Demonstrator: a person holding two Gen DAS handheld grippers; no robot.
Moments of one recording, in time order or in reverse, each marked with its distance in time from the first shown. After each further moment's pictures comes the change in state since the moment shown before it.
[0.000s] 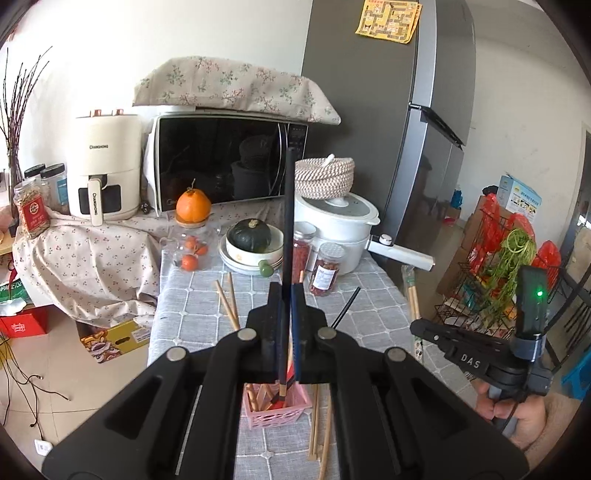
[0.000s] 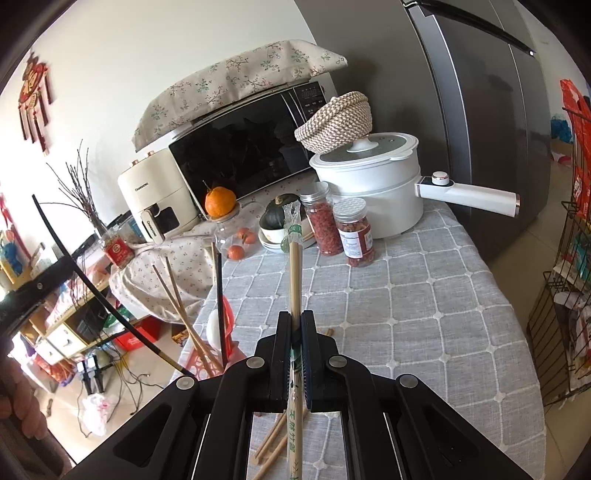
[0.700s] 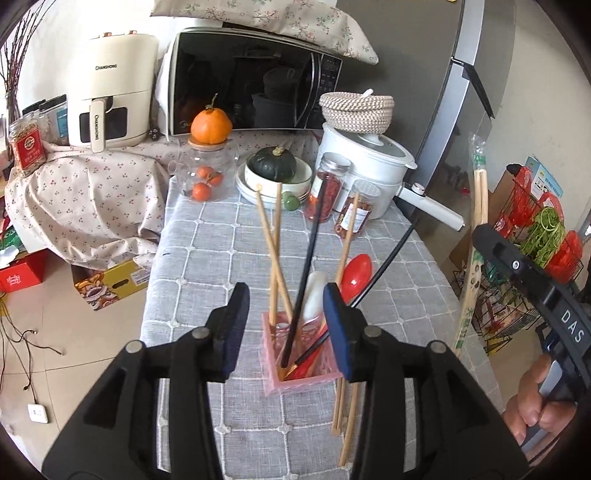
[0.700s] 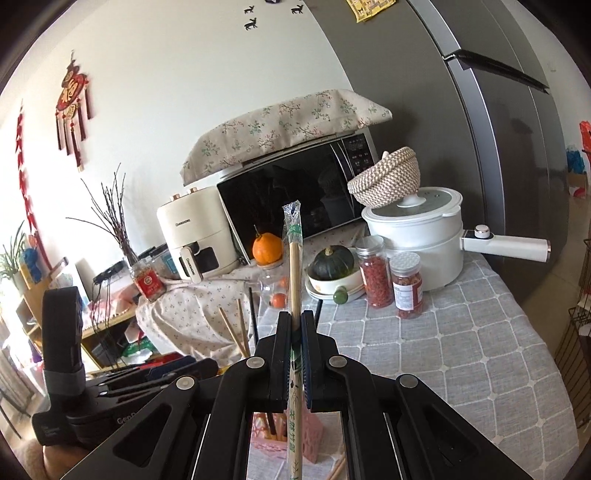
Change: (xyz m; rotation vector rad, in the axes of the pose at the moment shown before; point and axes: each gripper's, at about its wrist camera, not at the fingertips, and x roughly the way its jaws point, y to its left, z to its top) left arm 0.042 0.039 -0.033 -0.081 0.221 0.026; right arm -0.005 0.070 0.002 -0.055 -0.226 0.079
